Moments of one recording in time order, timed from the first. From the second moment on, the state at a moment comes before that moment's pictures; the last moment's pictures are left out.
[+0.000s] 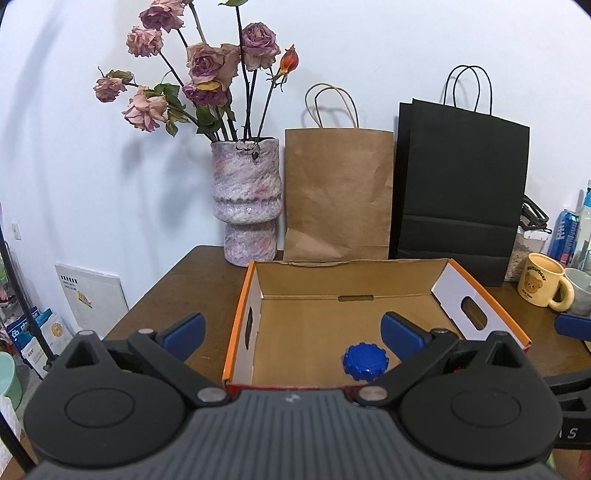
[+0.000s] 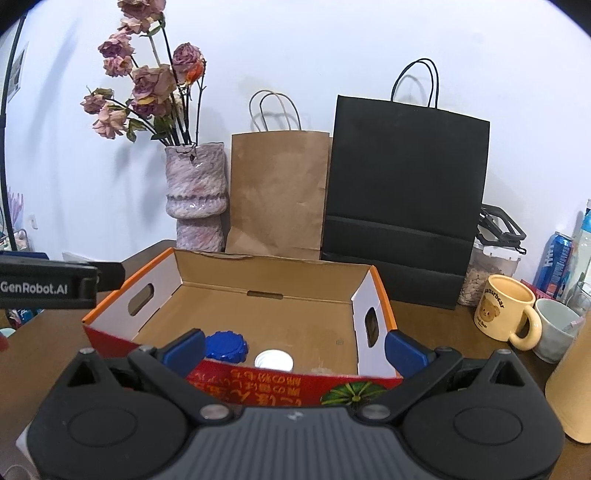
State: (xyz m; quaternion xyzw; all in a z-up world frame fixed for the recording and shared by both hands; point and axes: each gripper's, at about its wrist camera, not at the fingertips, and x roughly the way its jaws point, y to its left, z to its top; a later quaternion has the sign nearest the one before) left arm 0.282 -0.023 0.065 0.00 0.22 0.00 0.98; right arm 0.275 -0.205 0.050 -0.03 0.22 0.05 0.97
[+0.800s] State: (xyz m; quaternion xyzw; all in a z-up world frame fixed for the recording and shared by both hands) left arm 0.199 0.008 0.055 0.00 0.24 0.01 0.97; right arm 0.189 -0.189 0.034 -0.04 0.24 0.06 0.97
